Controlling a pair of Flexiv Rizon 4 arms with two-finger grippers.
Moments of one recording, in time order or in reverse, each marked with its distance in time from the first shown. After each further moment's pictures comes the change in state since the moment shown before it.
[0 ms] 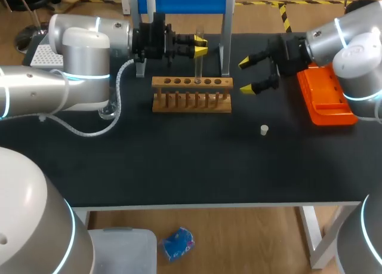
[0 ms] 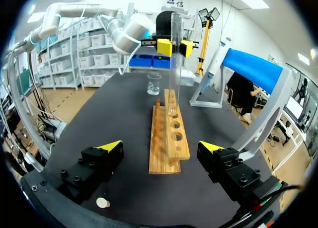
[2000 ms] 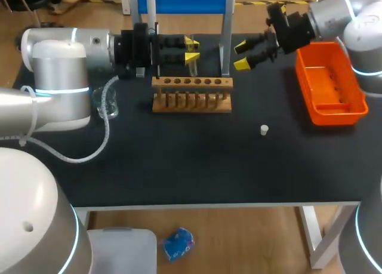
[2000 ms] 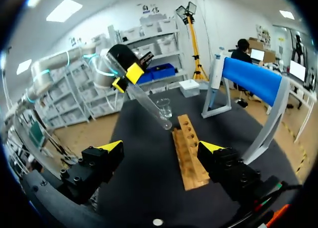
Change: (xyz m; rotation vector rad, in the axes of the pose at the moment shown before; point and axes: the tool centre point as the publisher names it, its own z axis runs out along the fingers) left arm 0.081 -0.066 -0.034 0.082 -0.041 0.313; right arm 0.027 0.099 -0.031 -0.018 0.077 0.290
